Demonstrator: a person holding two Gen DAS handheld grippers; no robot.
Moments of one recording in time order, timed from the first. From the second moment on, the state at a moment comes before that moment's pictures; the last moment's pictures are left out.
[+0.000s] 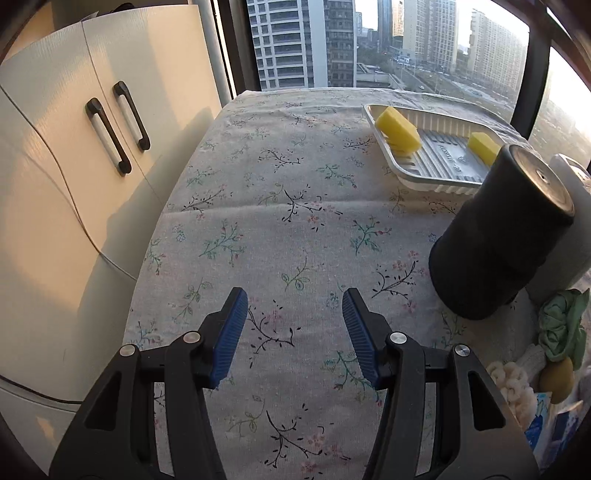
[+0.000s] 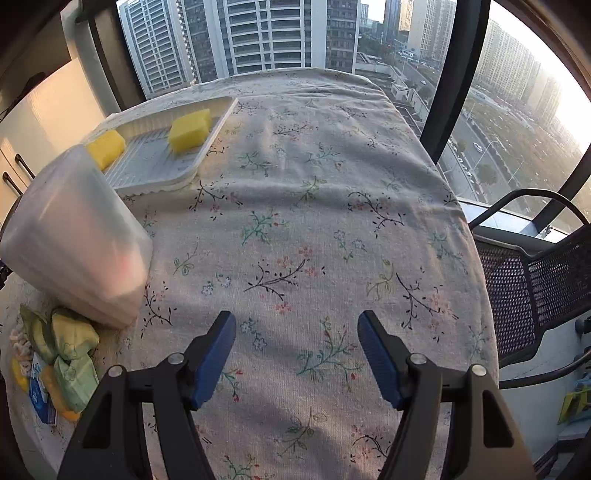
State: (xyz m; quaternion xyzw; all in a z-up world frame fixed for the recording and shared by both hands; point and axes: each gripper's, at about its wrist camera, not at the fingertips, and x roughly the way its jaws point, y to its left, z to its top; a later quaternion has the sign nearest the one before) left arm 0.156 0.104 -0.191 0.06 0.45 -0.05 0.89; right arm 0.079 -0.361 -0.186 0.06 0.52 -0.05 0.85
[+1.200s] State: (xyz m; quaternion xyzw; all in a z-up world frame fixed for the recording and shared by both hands) left arm 0.001 0.043 -0.182 0.05 0.45 -0.15 0.88; right arm -0.058 -0.184 -0.173 0.06 0.50 0.09 0.86
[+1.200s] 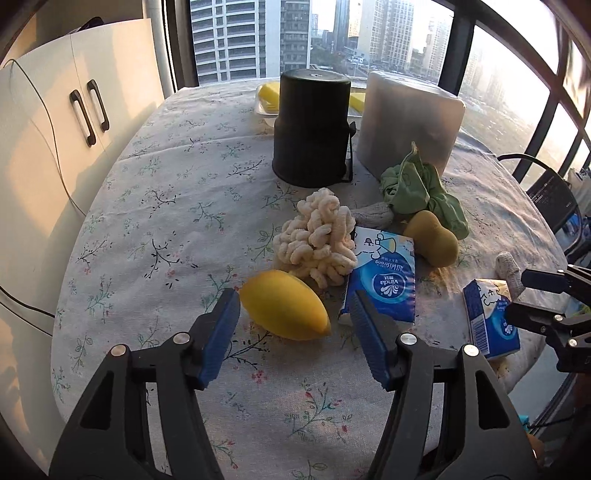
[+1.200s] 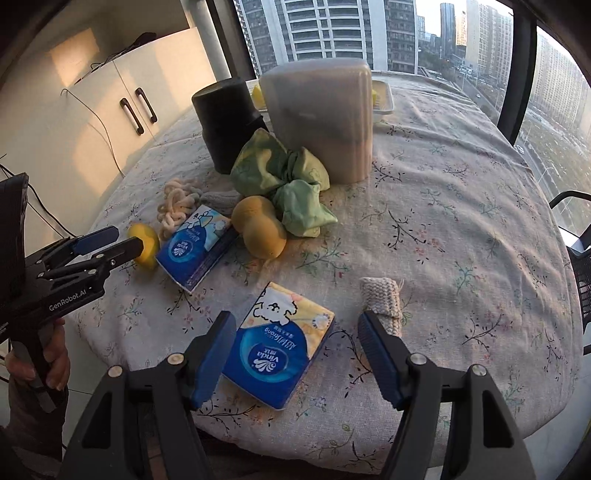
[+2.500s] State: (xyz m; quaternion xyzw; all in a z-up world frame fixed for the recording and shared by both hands) left arm 0.010 0.057 -0.172 -0.03 0.42 -0.13 0.90; right arm -0.057 -0.164 -0.167 0.01 0.49 0.05 0.87
